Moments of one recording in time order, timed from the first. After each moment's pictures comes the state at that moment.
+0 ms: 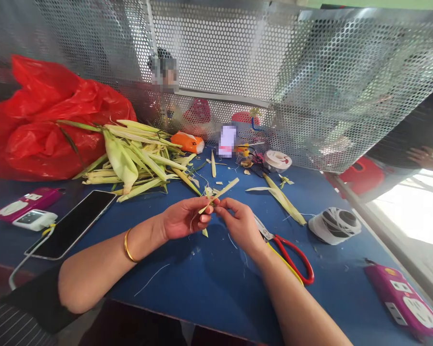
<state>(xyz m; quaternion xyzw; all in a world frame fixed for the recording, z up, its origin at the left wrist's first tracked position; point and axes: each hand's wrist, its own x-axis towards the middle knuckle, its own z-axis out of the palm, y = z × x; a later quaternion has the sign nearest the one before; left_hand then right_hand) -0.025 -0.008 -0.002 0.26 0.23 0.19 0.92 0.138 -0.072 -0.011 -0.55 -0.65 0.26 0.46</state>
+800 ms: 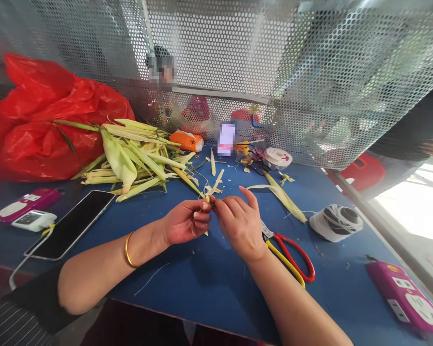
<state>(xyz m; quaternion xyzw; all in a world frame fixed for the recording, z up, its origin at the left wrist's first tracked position) -0.019 -0.016 -0.003 0.12 0.19 0.20 0.95 0.135 -0.082 -0.006 -0.50 -0.77 -0.23 0.33</state>
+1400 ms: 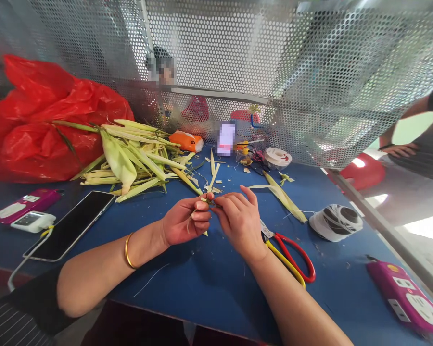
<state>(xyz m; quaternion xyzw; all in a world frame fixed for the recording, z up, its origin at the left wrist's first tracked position) -0.022 -0.017 -0.002 0.14 0.16 0.22 0.95 0.138 -0.079 -0.008 -0.50 -0.76 -0.13 0.40</state>
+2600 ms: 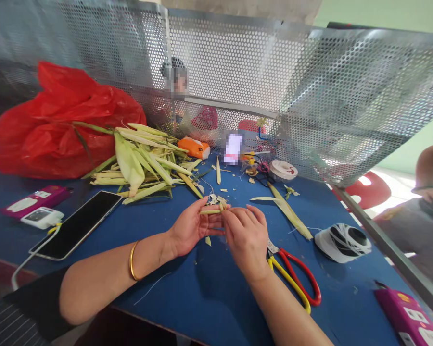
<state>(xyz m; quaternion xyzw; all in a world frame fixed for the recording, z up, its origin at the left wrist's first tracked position) -0.013 -0.023 -0.010 0.33 0.27 0.30 0.85 0.133 -0.082 -0.013 -0.51 -0.74 -0.23 0.37</state>
